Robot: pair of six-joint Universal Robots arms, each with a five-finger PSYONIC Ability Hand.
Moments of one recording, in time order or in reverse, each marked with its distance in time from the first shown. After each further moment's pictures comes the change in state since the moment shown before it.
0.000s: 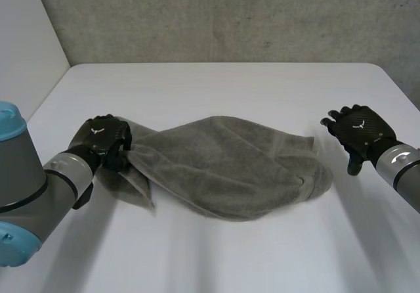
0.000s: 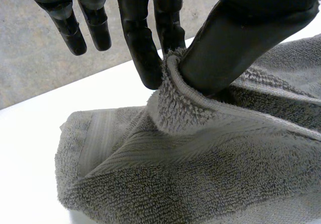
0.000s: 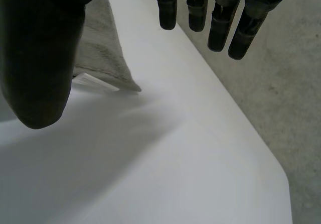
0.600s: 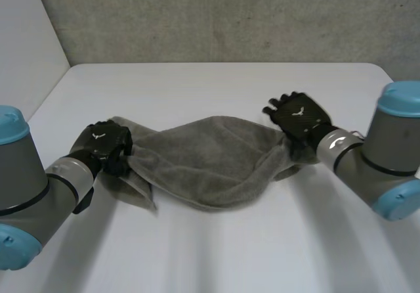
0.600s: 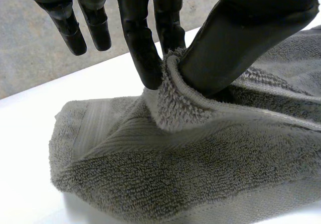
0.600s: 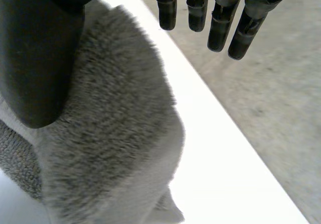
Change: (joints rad) left arm 0.001 -0.010 -0.013 -0.003 0.000 0.001; right arm 0.278 0.137 -0.261 0.060 0.065 0.122; left_hand 0.000 0.000 0.000 0.000 0.000; right_hand 0.003 0.000 0.000 0.000 0.000
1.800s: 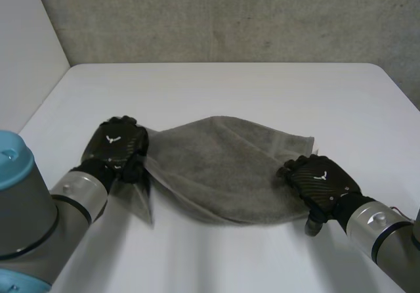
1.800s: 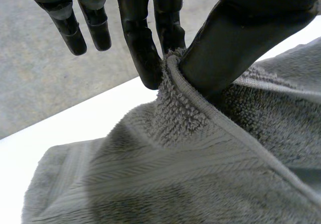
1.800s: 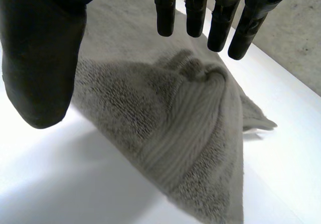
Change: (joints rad) left arm -0.132 0.121 -0.113 0.112 -0.064 0.006; right arm -0.047 -0.391 0.559 0.062 0.006 0.104; left_hand 0.000 0.000 0.000 0.000 0.000; right_hand 0.064 0.053 0.000 0.000 0.030
